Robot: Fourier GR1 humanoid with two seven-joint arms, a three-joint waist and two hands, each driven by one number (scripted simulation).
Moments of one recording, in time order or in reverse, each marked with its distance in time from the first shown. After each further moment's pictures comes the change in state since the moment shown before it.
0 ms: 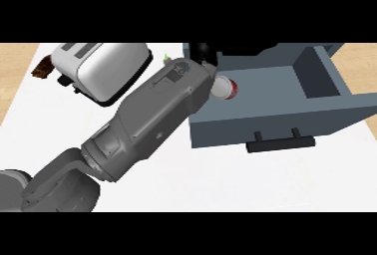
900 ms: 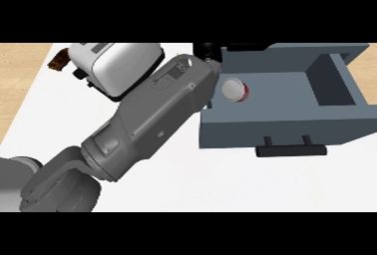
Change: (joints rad) left arm -0.022 0.000 0.011 -0.020 0.069 -0.008 -0.102; right arm -0.242 -0.024 0.299 -0.035 0.667 -0.003 -0.161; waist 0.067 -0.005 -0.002
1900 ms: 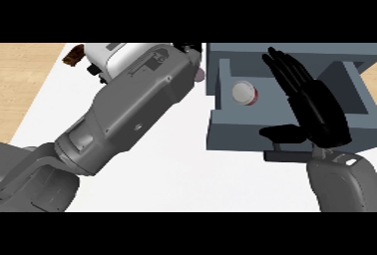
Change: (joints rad) left arm 0.036 0.099 0.013 -0.093 -0.075 0.001 0.139; right arm -0.430 -0.043 0.384 0.666 0.727 -0.308 -0.140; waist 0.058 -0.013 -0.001
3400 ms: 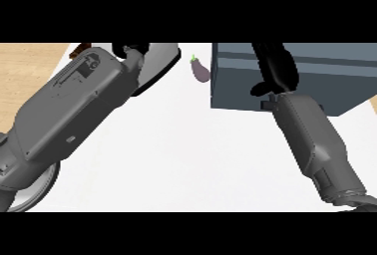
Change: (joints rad) left arm 0.209 0.268 0.015 -0.413 -0.126 0.044 0.210; right arm -0.534 -0.025 -0.133 1.154 0.329 -0.708 -0.086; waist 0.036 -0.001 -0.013
